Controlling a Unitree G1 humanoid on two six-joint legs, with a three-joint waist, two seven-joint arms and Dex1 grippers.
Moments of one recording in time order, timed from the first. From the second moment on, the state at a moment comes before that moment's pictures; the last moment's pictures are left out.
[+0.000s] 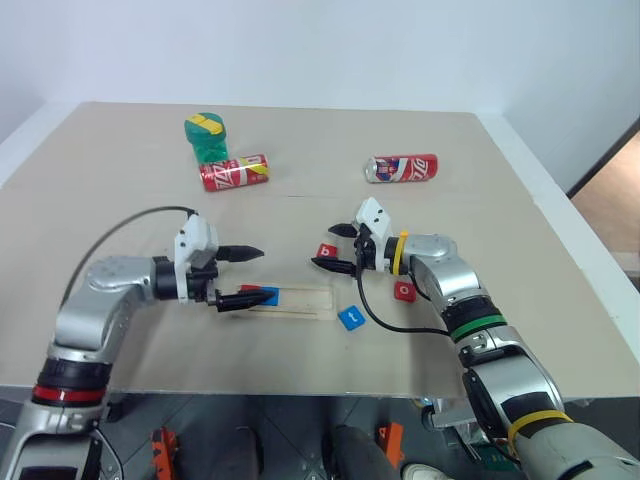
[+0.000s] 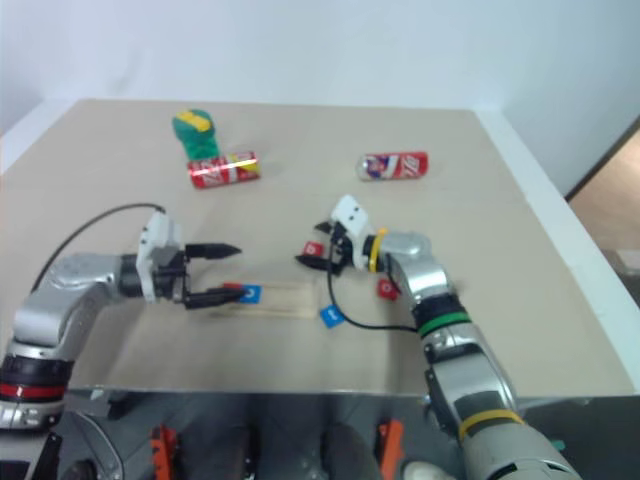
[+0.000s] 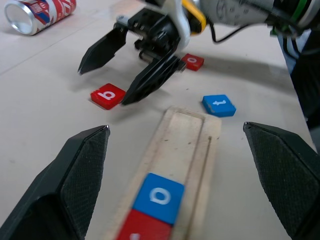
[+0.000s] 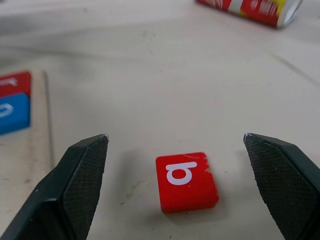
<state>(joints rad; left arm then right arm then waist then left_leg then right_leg) -0.36 0.58 0.06 -0.13 -0.44 0.43 -1.14 -0.86 -0.32 0.20 0.71 0.13 0.09 0.98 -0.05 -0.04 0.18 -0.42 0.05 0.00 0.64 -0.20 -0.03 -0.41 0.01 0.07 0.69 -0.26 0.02</state>
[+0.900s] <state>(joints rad) -0.17 0.50 0.04 -0.34 -0.43 0.43 -0.81 -0.89 -0.28 0.17 0.79 0.04 0.13 0.85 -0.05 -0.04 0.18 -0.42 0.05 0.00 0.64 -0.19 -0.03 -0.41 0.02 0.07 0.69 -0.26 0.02</state>
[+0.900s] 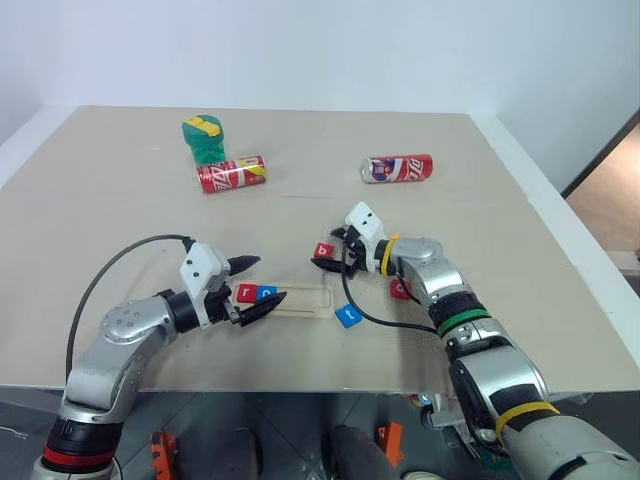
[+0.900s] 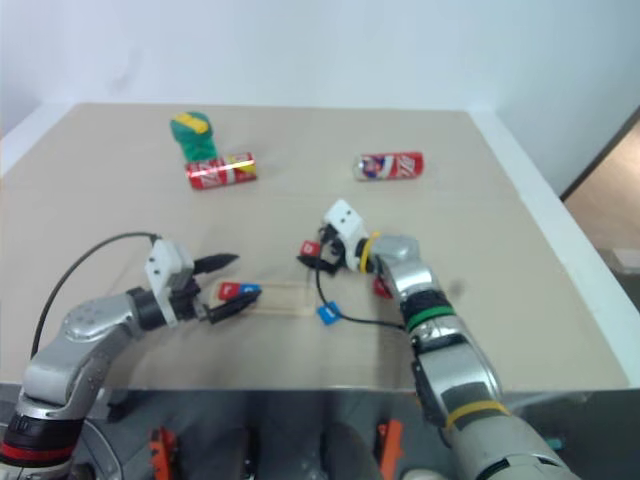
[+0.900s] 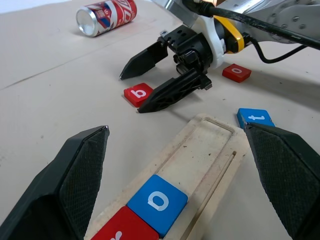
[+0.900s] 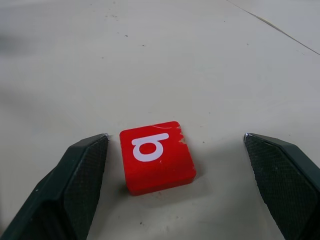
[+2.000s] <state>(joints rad) -0.16 0.52 0.01 -0.36 -0.44 0.47 -0.76 -0.55 -0.23 0.16 -0.07 0.05 0.76 0.46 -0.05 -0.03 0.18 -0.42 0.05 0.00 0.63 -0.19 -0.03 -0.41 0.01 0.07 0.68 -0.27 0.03</state>
